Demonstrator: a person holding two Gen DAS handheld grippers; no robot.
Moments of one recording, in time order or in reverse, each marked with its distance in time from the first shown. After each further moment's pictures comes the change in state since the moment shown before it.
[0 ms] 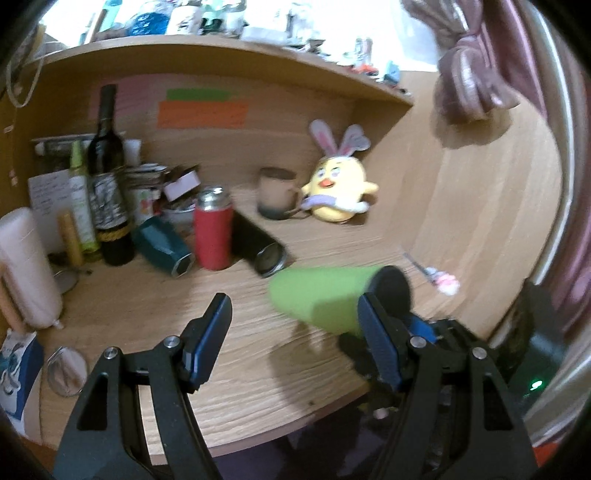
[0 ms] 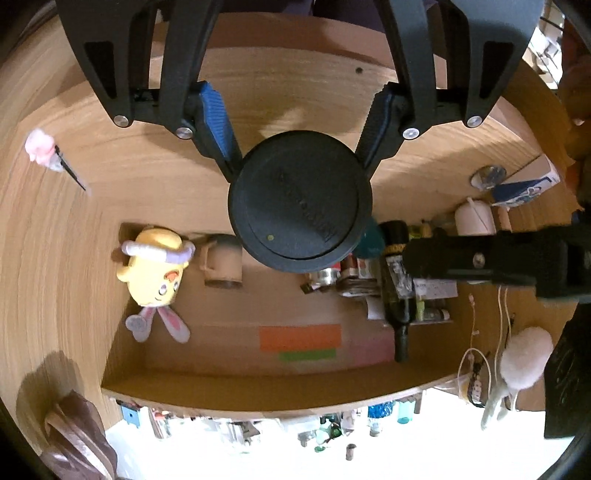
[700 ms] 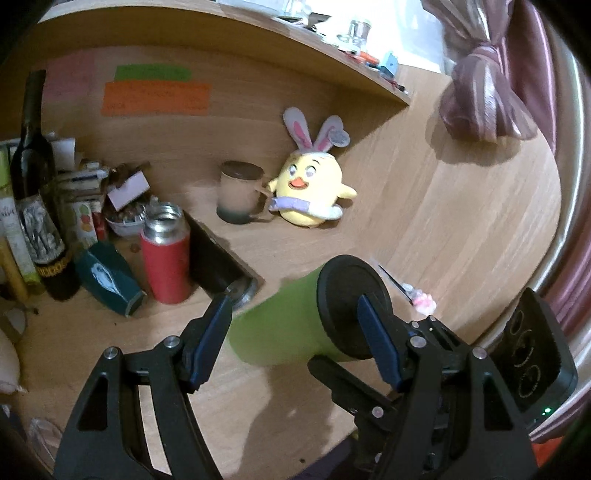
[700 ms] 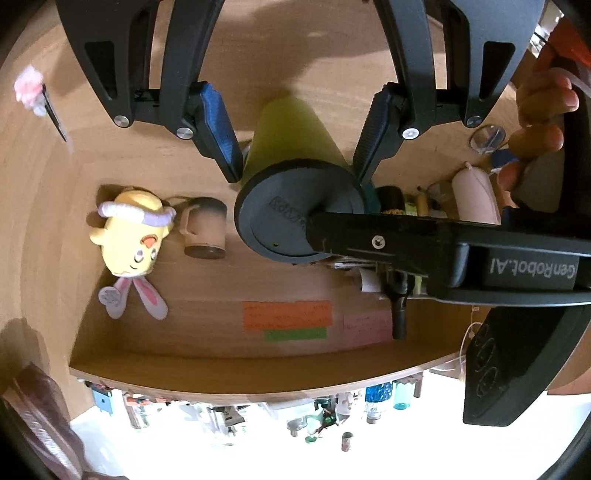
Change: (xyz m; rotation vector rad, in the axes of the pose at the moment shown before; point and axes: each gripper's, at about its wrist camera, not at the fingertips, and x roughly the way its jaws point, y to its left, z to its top) left arm 0.067 0.023 0.072 -0.027 0.109 -0.158; right arm 0.041 -0.011 0.056 -0.020 -0.033 0.075
